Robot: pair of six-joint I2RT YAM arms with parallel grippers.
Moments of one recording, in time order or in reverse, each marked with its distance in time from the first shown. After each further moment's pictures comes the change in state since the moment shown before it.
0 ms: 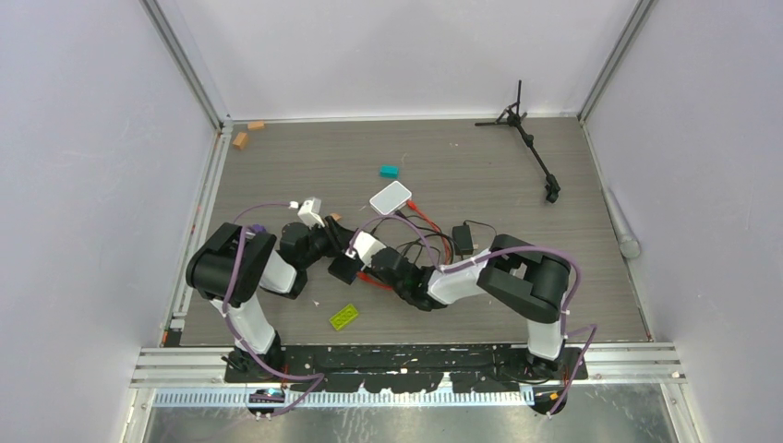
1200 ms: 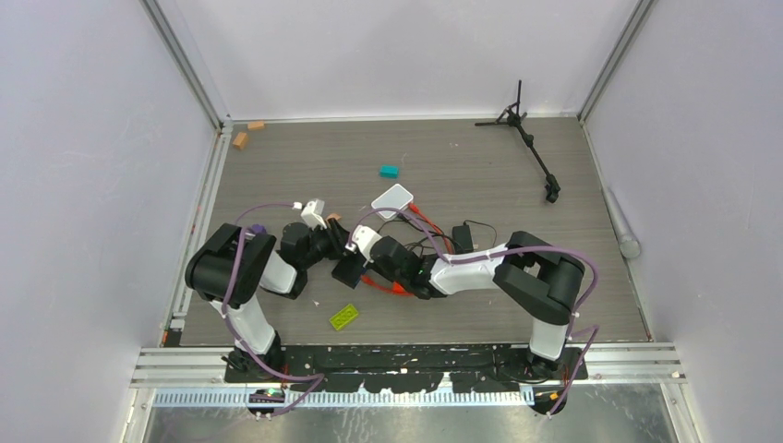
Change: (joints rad) left arm -0.004 -0.009 0.000 -0.029 0.050 -0.005; right arm -0.047 -0.071 0.079 -0.297 -0.113 0.017
